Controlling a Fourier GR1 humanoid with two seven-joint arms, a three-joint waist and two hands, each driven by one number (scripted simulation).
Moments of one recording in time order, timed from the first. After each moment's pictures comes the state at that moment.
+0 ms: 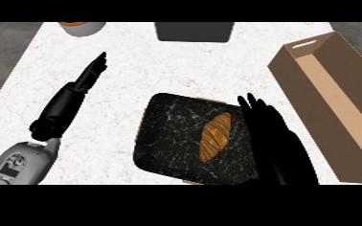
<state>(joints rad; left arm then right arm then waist) -0.26 0.52 -0.31 -1.53 0.15 0.07 -0.10 -0.29 -0.43 0.70 -2.09 0.72 0.20 1.15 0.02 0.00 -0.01</state>
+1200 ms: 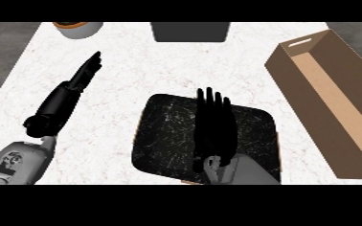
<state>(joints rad) -0.25 0.50 -0.25 -1.50 0.13 0.03 -0.11 -0.44 -0.03 0.67 -1.62 0.87 0.33 1.19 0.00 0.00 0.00</state>
